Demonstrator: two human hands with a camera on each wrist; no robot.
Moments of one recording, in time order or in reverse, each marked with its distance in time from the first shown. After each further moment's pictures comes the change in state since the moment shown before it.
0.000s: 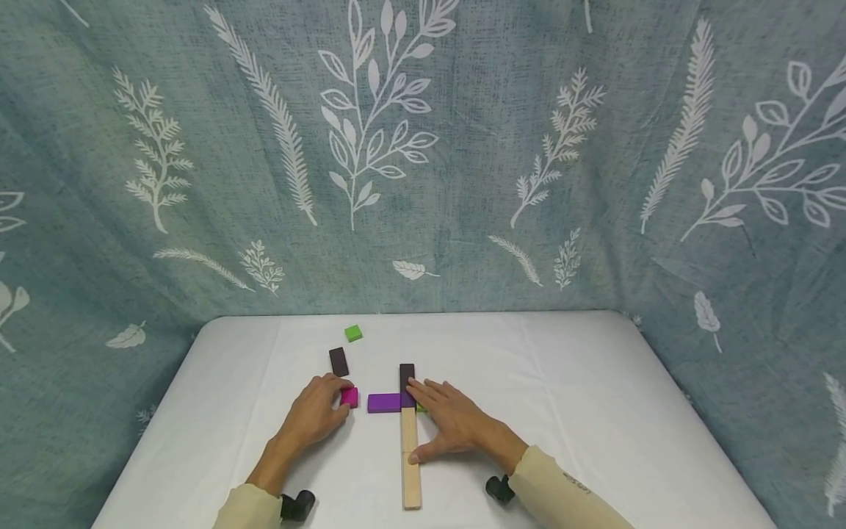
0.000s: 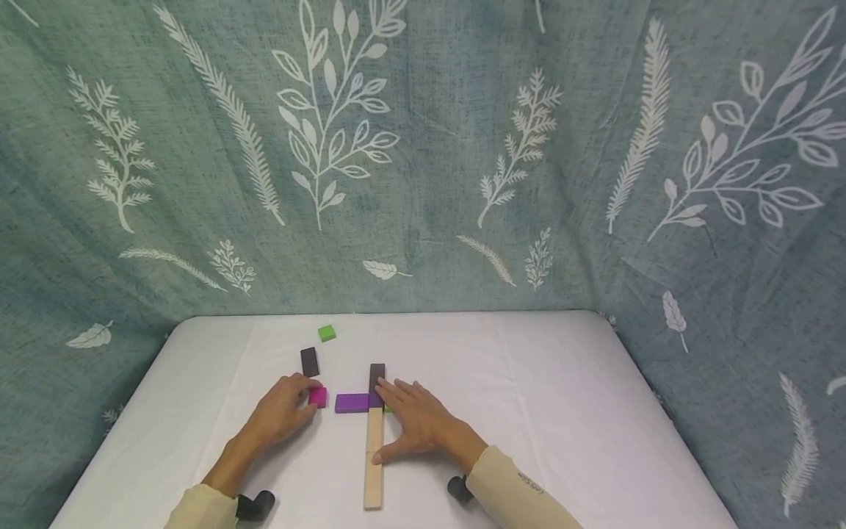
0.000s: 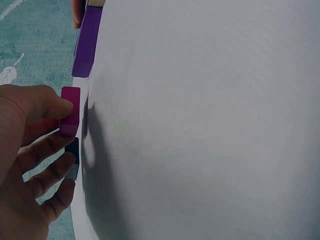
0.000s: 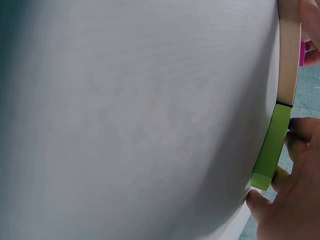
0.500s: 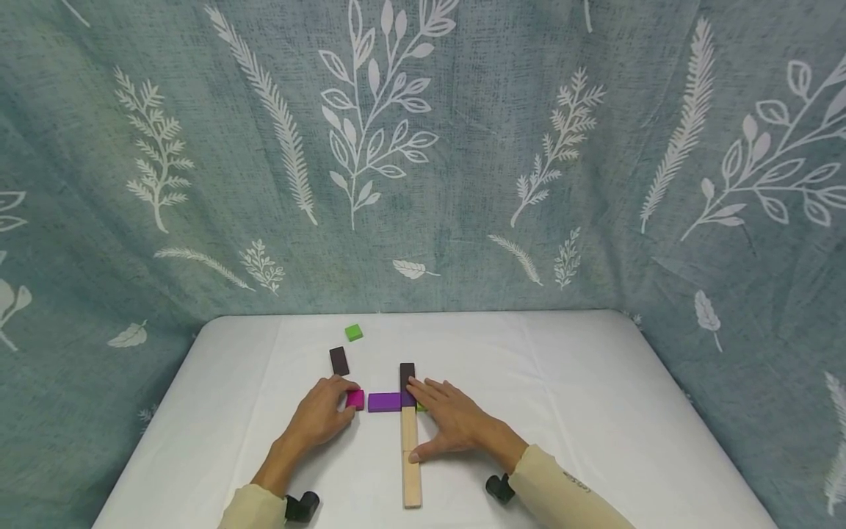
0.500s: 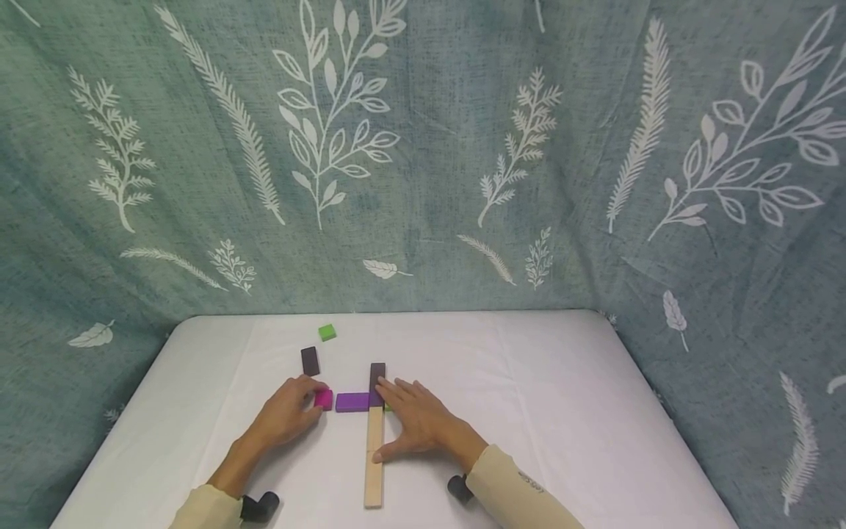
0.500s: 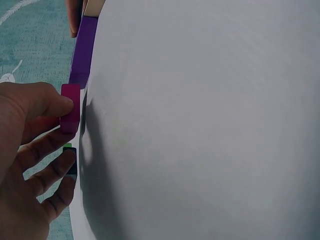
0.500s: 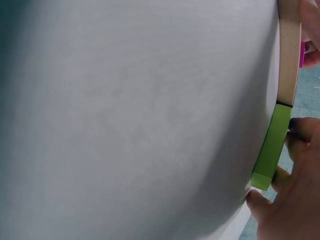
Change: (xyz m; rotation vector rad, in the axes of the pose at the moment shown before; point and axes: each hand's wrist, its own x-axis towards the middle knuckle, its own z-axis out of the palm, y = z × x) left_hand -0.001 0.009 0.004 -0.022 -0.036 -0.023; right_hand -0.001 0.001 0.000 0.004 0.006 -0.012
